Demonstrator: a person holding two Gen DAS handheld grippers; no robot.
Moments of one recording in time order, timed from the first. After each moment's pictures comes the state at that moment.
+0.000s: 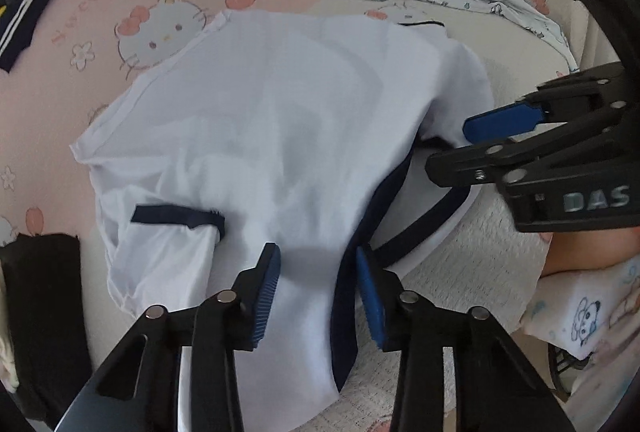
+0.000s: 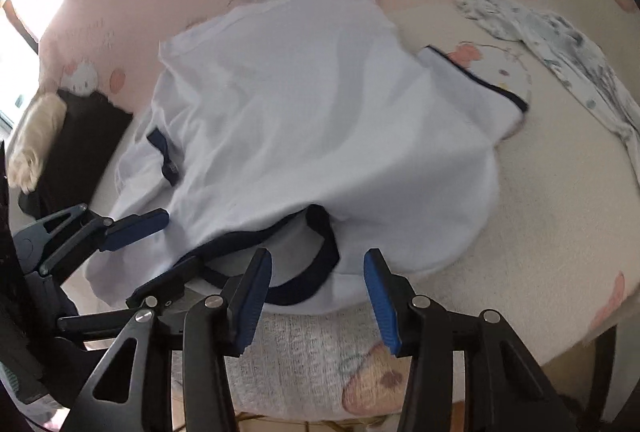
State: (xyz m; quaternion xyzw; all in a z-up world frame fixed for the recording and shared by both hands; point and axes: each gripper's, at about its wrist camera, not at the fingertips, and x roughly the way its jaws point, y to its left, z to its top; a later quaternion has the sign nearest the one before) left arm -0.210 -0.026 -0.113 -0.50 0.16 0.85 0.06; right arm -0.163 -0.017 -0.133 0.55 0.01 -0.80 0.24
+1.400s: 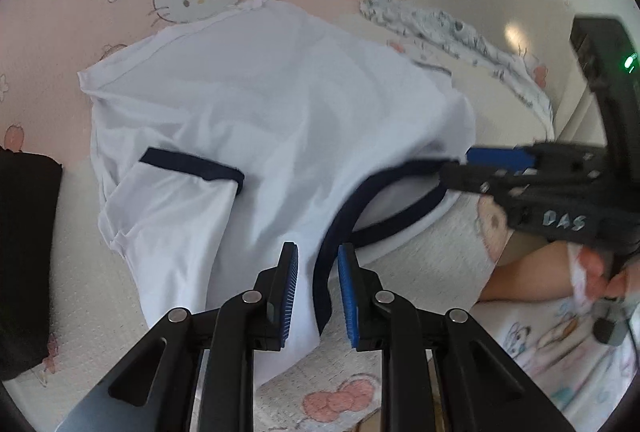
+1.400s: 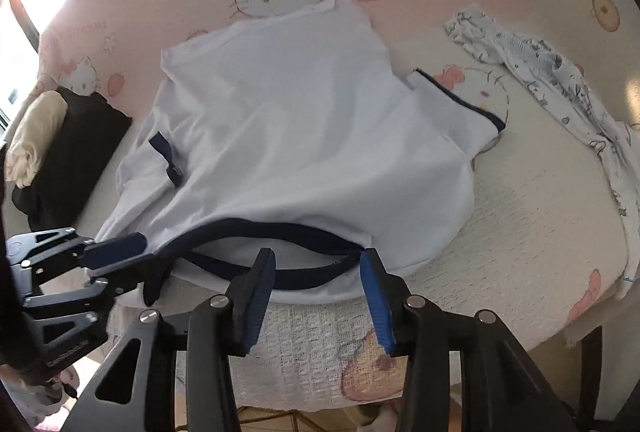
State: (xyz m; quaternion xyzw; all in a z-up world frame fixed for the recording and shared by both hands) left arm -0.184 -0.080 -0.090 -0.50 0.00 0.86 0.08; right arm -0.138 -0.023 -0.124 0.52 0.02 -0.83 0.22
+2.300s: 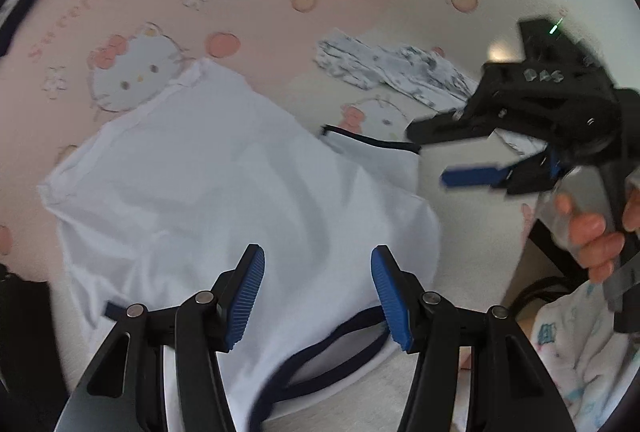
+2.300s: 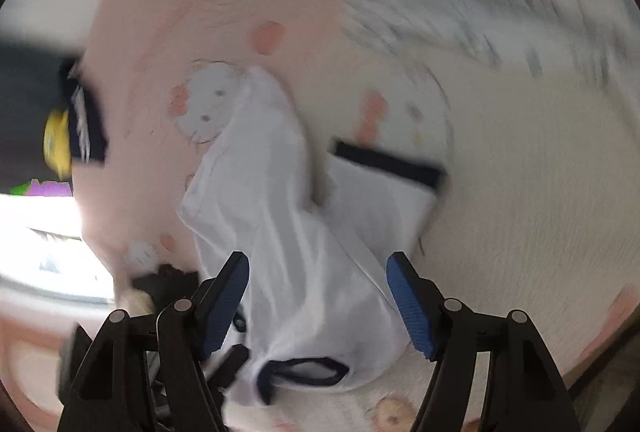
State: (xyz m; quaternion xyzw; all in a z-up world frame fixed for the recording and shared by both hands) left arm -0.288 -0.005 -0.059 -0.49 0.05 0.86 0.13; right arm -0.268 0.090 -0.136 0.58 -0.35 -0.71 0.20
